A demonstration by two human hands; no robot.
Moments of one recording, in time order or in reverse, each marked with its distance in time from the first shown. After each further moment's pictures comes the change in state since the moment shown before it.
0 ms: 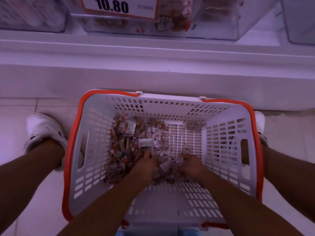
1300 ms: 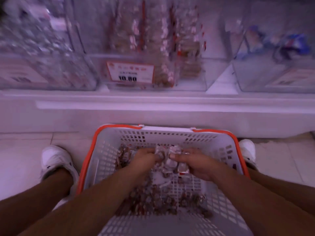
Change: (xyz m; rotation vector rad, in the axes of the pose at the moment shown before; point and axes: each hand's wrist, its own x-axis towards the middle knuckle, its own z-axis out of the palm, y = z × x) left_hand -0.025 0.059 -0.154 -1.418 0.256 -0.249; right_hand -0.103 -0.173 -0.054 0.515 -0.046 -0.151
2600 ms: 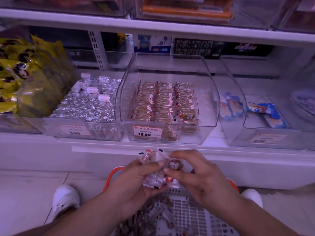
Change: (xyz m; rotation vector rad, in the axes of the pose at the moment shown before) left_hand -0.142 0.142 -0.022 -0.373 -0.335 0.225; right_hand -0.127 -0.122 0.032 -1.287 0.194 -1.573
